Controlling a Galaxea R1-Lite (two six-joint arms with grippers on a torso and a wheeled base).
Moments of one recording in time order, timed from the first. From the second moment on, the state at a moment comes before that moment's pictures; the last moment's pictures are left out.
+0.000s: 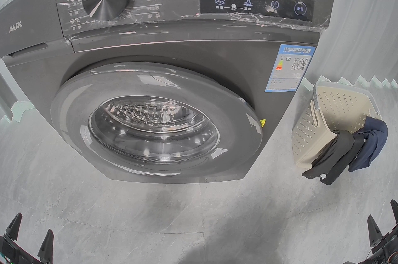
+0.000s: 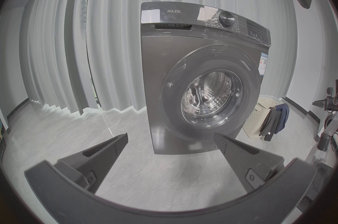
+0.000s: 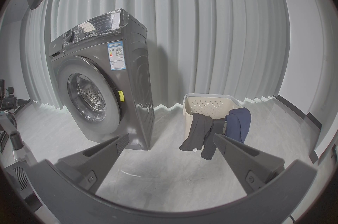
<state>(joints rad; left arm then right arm) 0.00 0.02 -0.02 0.00 0.00 -0.02 0.00 0.02 -0.02 0.00 0.01 0.00</state>
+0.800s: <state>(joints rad) 0.00 0.02 -0.02 0.00 0.00 -0.02 0.00 0.02 -0.02 0.00 0.01 0.00</state>
